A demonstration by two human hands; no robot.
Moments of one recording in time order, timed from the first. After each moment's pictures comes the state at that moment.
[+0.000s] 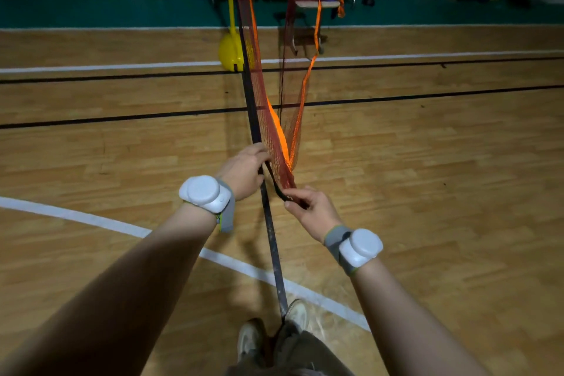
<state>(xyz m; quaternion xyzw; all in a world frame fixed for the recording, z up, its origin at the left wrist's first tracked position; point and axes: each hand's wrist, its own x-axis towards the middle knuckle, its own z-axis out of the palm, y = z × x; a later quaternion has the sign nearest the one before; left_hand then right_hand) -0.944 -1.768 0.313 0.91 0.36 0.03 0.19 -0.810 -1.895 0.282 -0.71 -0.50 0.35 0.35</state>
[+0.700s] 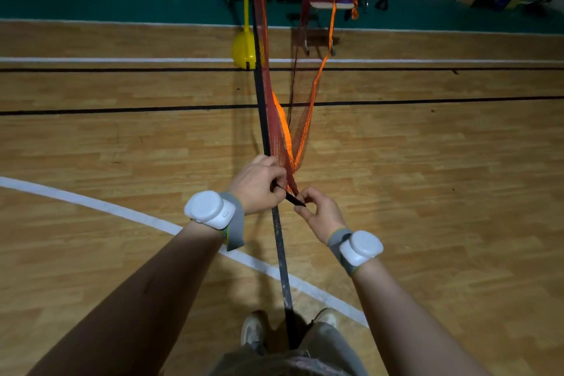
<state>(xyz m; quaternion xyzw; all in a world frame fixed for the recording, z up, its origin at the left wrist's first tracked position) -0.976 -1.815 0.306 0.90 0.35 0.10 0.25 -0.833 -1.911 0.259 -0.72 -0.51 0.33 0.33</state>
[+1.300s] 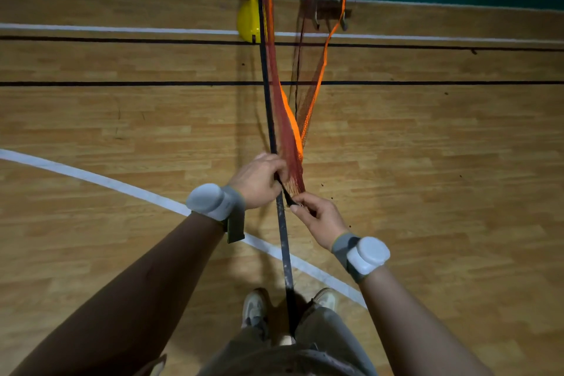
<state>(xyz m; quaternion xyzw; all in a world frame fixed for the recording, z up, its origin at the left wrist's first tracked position) -0.983 -1.807 0.278 0.88 0.36 0.05 0.31 -0.843 -1.921 0.233 -0.69 -0.49 0.42 0.34</state>
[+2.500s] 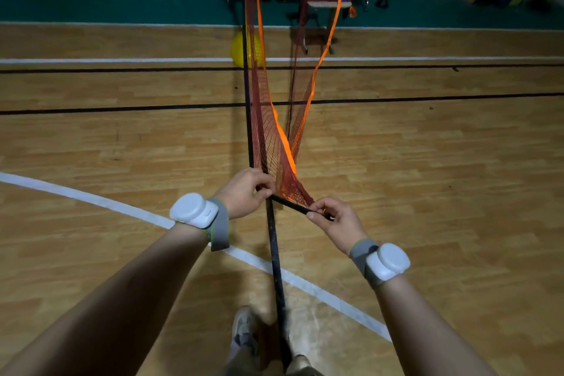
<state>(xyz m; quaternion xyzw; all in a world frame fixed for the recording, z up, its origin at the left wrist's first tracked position) -0.953 -1.859 0.303 0.87 0.38 0.07 0.32 -0.773 -1.981 0.271 -0.70 -0.47 0.37 0.39</state>
